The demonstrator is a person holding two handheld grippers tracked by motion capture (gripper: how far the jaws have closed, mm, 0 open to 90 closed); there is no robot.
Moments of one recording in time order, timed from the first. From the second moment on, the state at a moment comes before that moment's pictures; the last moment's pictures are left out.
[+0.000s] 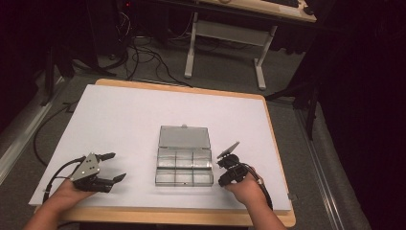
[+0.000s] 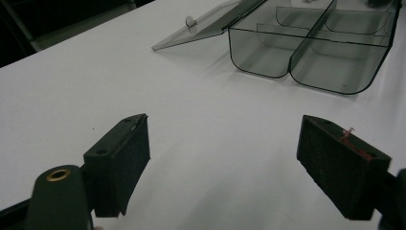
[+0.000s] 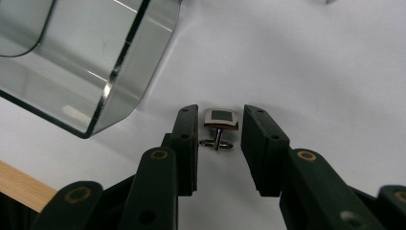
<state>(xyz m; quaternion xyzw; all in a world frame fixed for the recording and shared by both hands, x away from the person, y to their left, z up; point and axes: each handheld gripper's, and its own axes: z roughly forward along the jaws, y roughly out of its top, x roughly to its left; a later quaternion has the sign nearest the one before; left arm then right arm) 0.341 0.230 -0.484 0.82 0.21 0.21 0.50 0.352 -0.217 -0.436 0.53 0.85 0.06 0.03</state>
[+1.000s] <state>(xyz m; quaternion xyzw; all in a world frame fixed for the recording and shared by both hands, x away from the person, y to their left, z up) 0.341 0.230 -0.484 0.82 0.21 0.20 0.50 0.362 -0.214 -0.427 0.50 0.86 0.06 0.02</state>
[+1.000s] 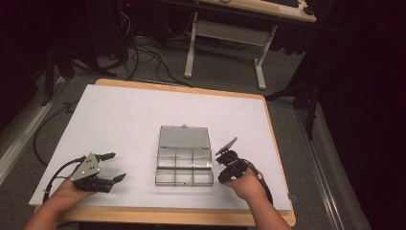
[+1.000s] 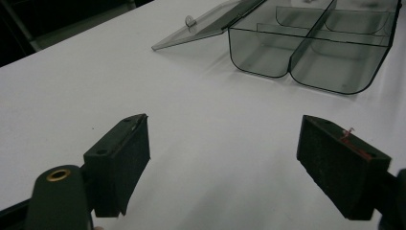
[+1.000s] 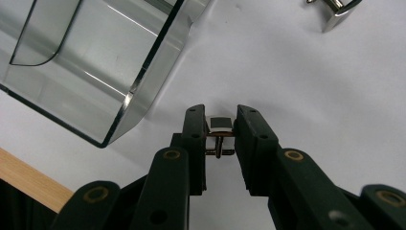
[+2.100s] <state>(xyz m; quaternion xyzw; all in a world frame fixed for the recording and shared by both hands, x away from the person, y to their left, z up) 0.341 0.230 -0.484 0.82 0.21 0.20 0.50 0.366 -0.175 -0.373 0.45 0.89 0.07 0.04</state>
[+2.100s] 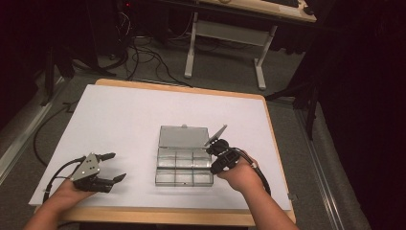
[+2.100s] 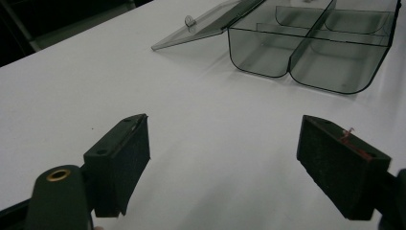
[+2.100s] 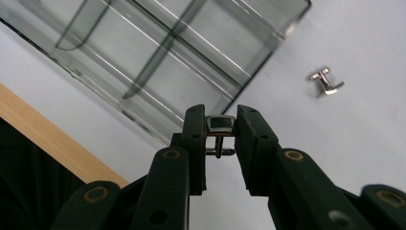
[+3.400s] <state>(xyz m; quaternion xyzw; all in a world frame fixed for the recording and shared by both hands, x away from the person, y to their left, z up) 0.342 0.231 -0.484 0.82 0.21 0.20 0.50 0.378 -0.061 -0.395 0.35 0.93 0.08 0.01</state>
